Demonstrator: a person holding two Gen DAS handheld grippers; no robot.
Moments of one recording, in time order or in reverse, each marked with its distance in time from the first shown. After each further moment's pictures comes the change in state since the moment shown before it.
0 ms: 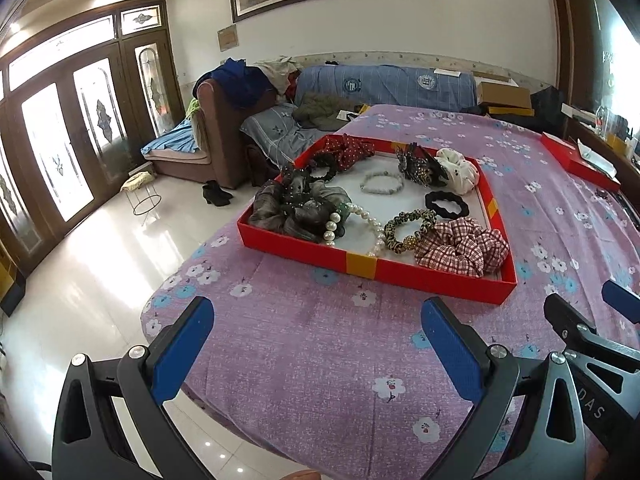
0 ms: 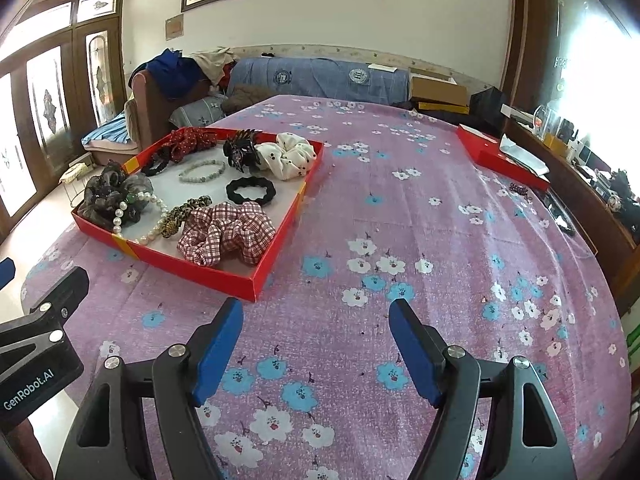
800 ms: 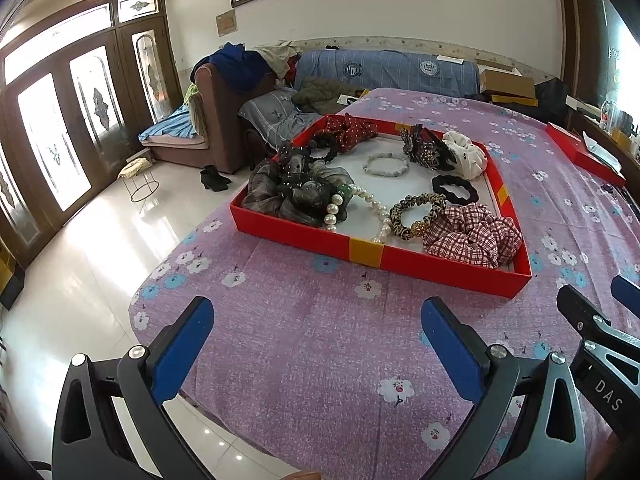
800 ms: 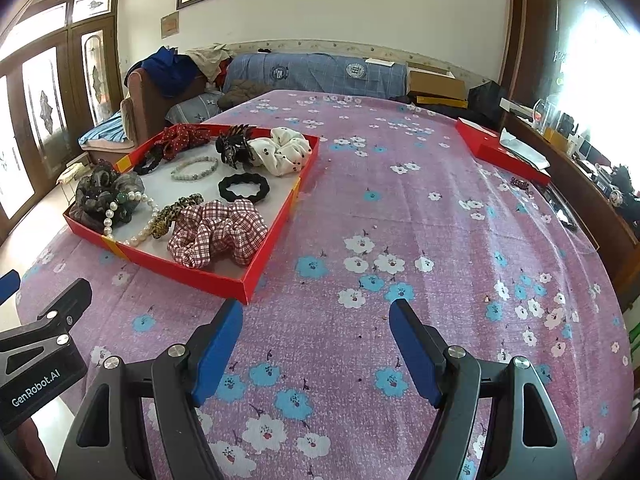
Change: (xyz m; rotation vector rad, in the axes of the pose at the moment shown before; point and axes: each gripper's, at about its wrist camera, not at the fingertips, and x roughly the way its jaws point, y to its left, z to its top) left arm 0.020 0.002 -0.003 -0.009 0.057 -0.006; right arm 0.009 -0.003 0.003 0.009 0.019 -0.001
